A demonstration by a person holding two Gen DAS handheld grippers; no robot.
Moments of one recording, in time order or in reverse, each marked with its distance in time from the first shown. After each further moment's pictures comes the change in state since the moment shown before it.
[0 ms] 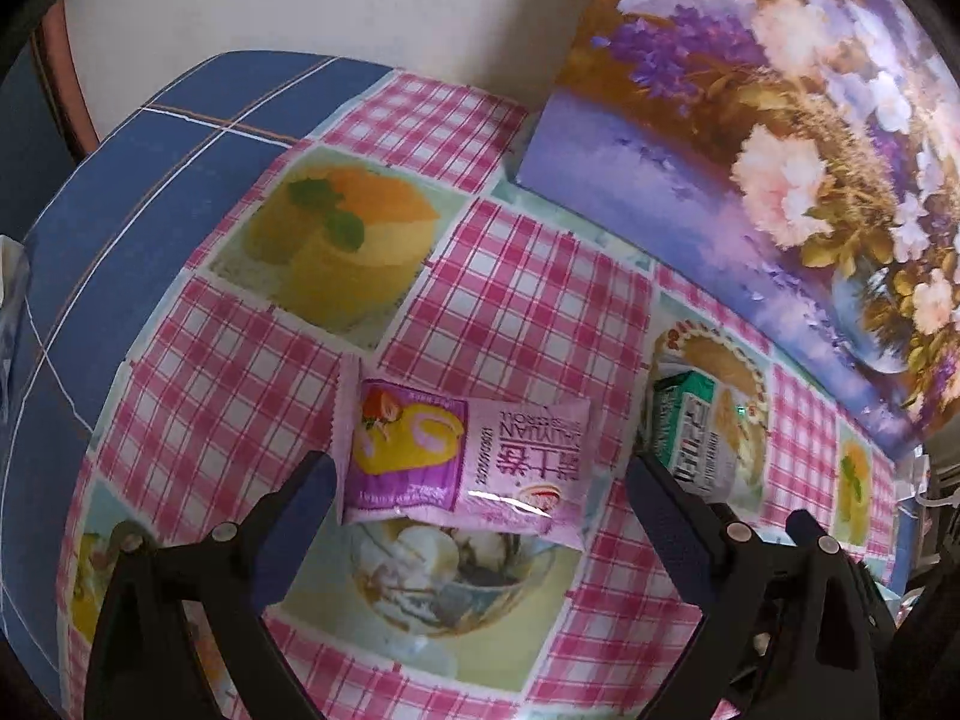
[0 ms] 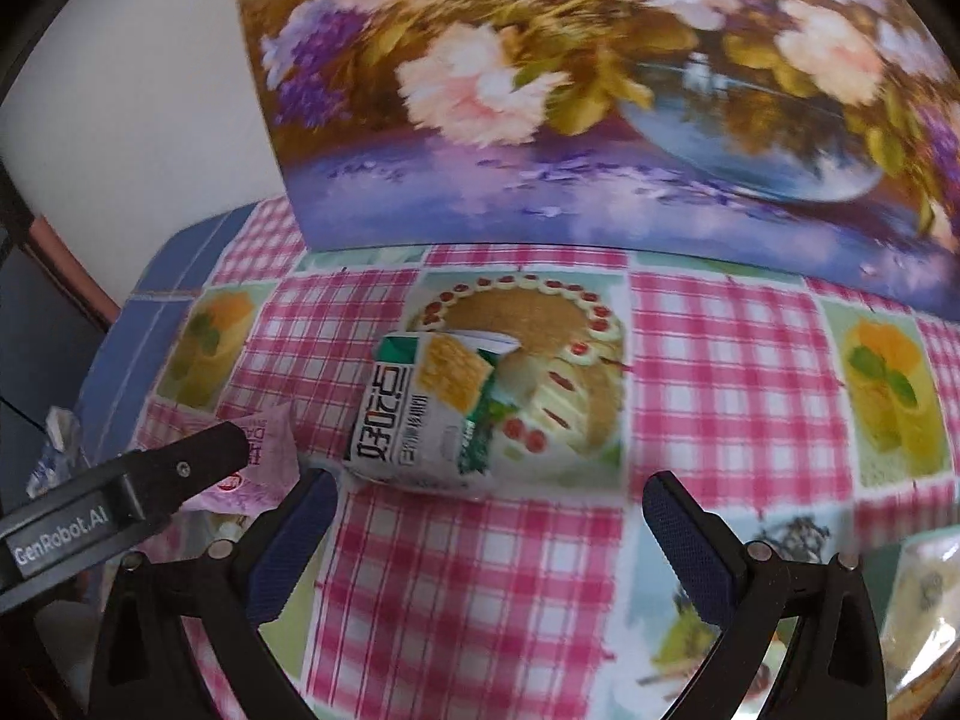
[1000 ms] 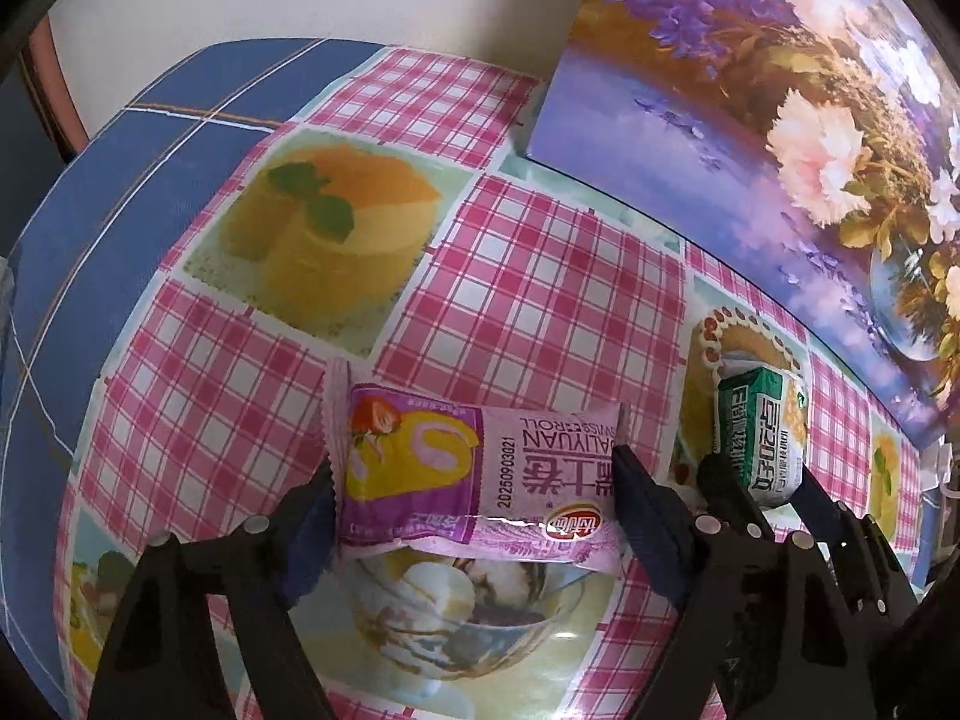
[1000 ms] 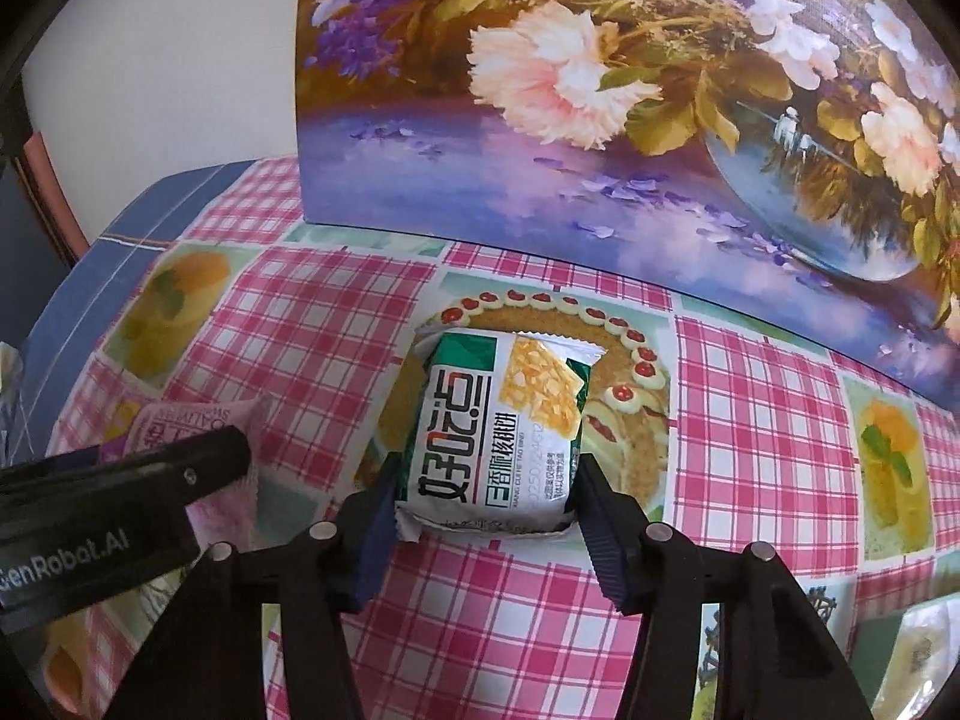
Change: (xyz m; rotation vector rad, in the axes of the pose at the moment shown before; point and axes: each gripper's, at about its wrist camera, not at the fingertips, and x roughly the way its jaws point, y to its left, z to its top) left arm 0.027 0.006 0.006 0.025 0.025 0.018; right arm 0.032 0.023 0.004 -0.148 -0.045 -0.116
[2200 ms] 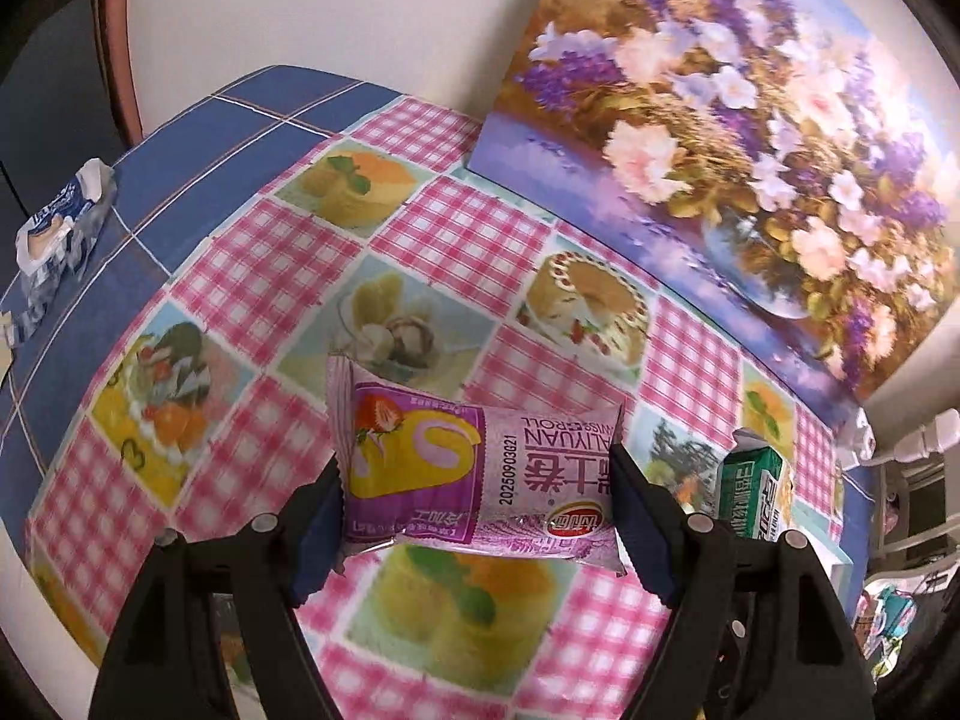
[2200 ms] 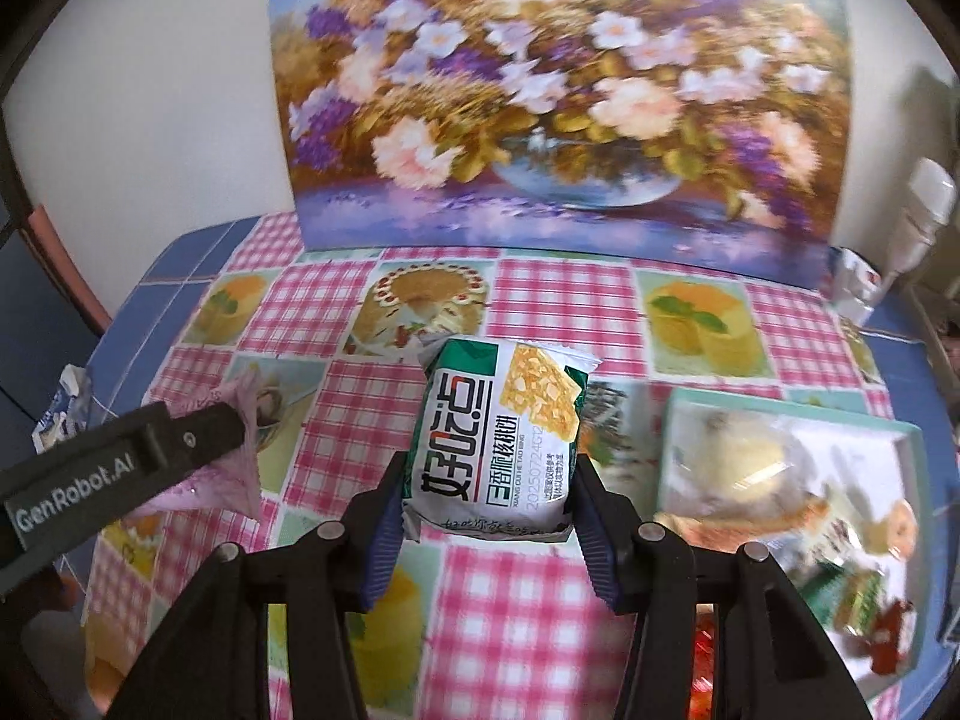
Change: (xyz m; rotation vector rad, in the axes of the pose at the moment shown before) left arm -0.139 -0.056 -0.112 -0.116 -0.113 -0.053; right arm -0.170 -0.073 -0.086 0.158 -0.036 -0.006
